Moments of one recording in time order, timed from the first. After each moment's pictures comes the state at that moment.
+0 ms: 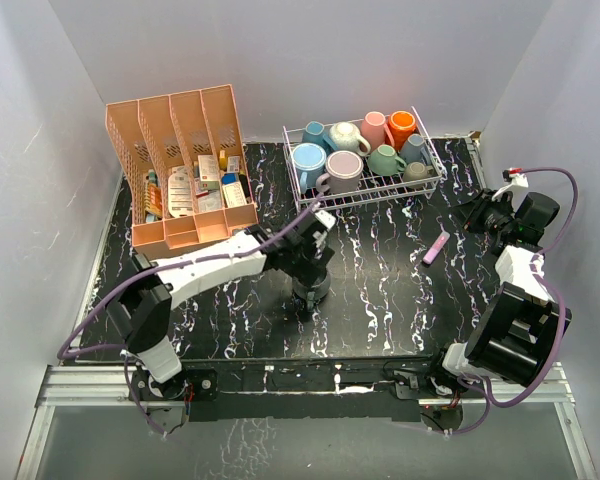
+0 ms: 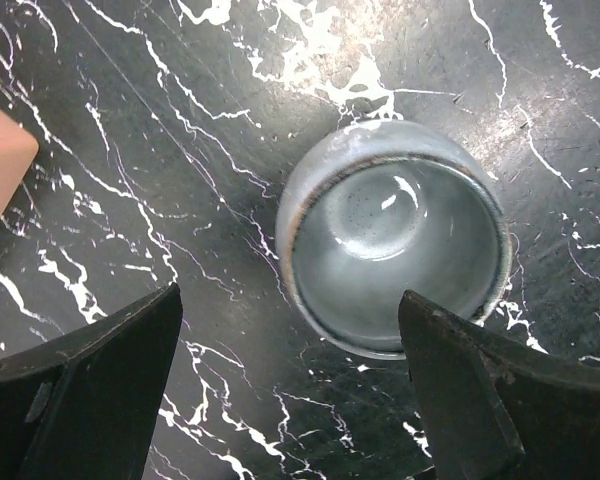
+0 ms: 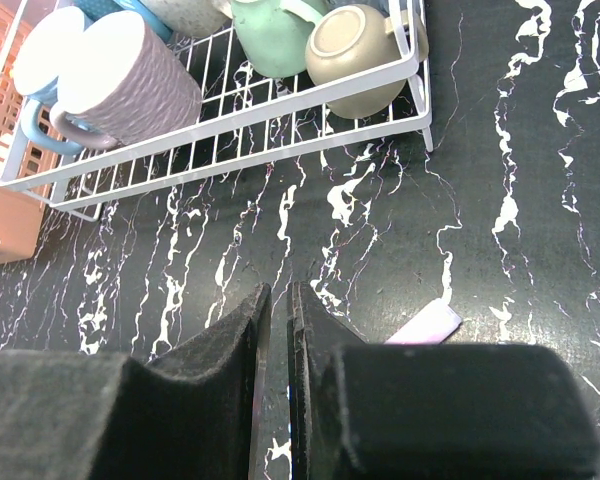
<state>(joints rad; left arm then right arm) -0.96 1.68 1.29 -0.68 -0.30 -0.21 -0.53 1.35 0.79 0.13 -0.84 0.11</state>
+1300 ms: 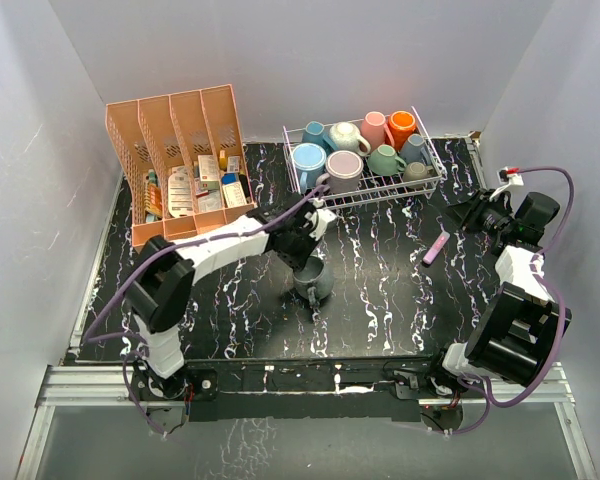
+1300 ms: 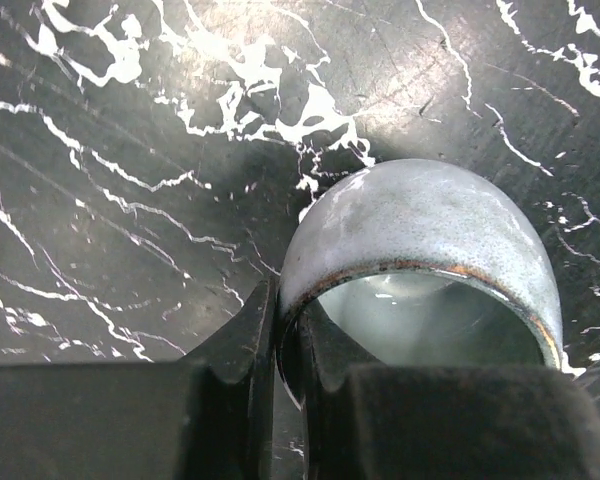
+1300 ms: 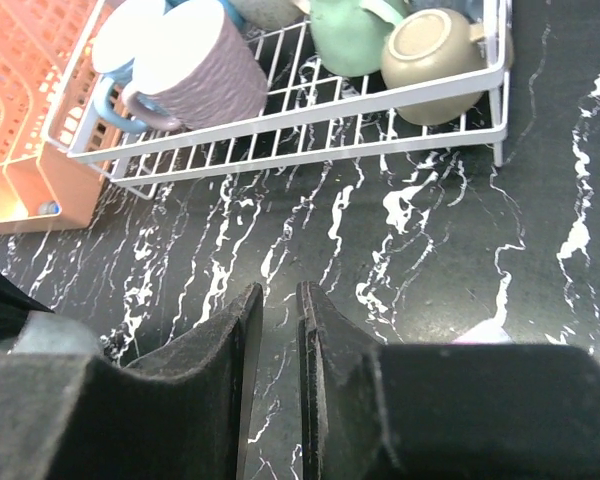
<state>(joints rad) -0.78 1.86 1.38 -0.65 0.13 0.04 -0.53 1.35 0.79 0.14 -0.97 0.12</state>
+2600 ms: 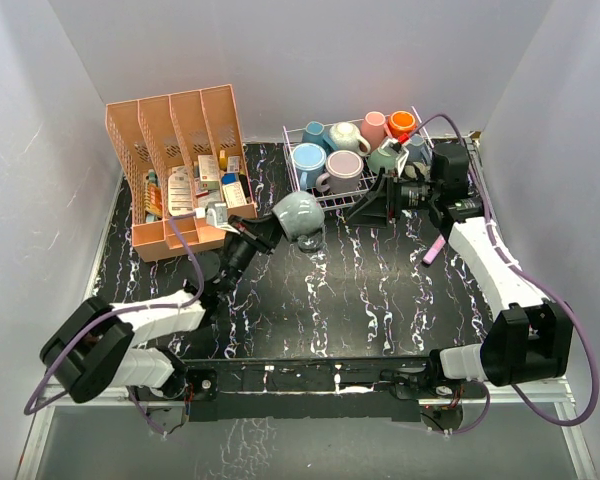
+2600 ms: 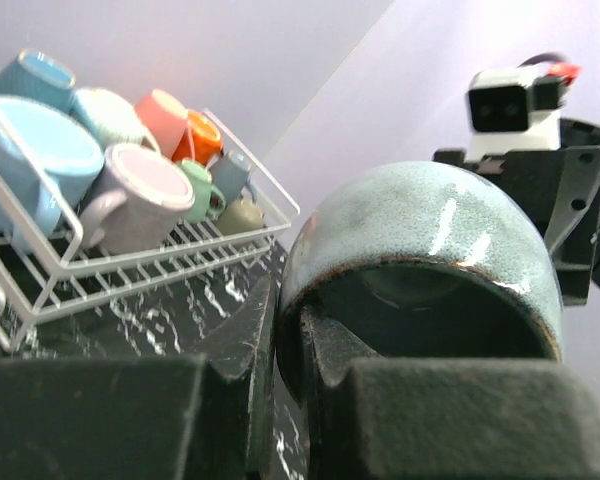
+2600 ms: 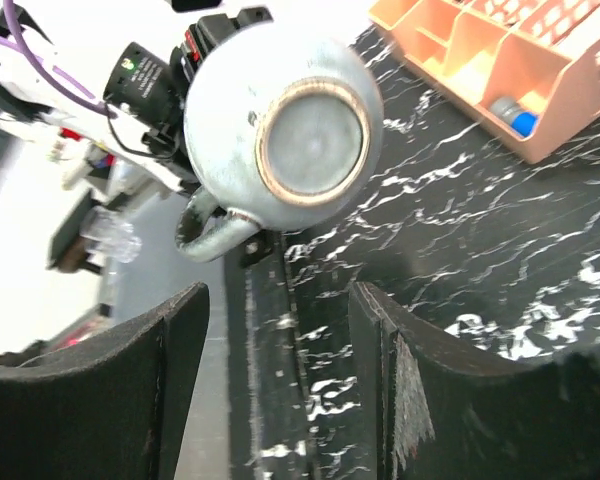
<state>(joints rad) -0.73 1.25 0.40 1.15 -0.14 -0.69 0.12 1.33 1.13 -0.19 -1.32 0.22</state>
